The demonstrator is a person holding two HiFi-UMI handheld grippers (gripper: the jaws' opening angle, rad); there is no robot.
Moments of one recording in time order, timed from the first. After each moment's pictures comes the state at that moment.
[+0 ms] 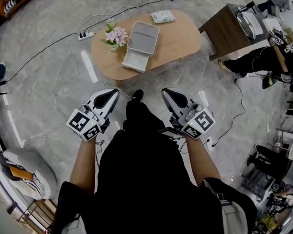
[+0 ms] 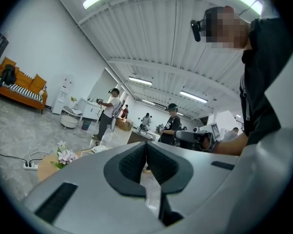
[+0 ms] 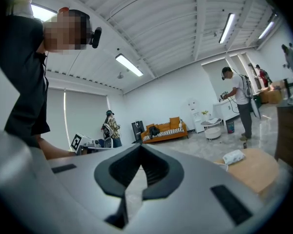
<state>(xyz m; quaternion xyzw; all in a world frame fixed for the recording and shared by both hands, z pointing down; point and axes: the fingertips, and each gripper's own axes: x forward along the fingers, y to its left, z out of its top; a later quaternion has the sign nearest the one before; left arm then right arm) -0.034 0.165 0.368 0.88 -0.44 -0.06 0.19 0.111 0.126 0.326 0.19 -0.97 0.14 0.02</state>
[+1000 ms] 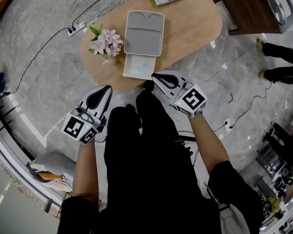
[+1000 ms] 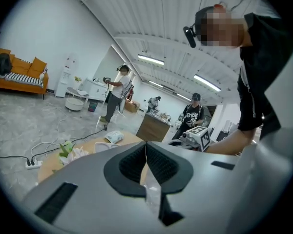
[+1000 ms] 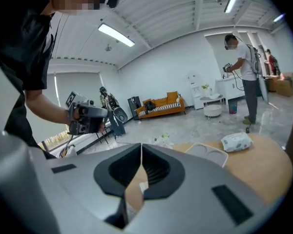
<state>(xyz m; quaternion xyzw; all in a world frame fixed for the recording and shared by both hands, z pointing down) -0.094 -0.086 0.489 0.86 -0.43 0.03 0.27 0.038 -0.124 0.547 0.15 -0.96 0.17 0.16</state>
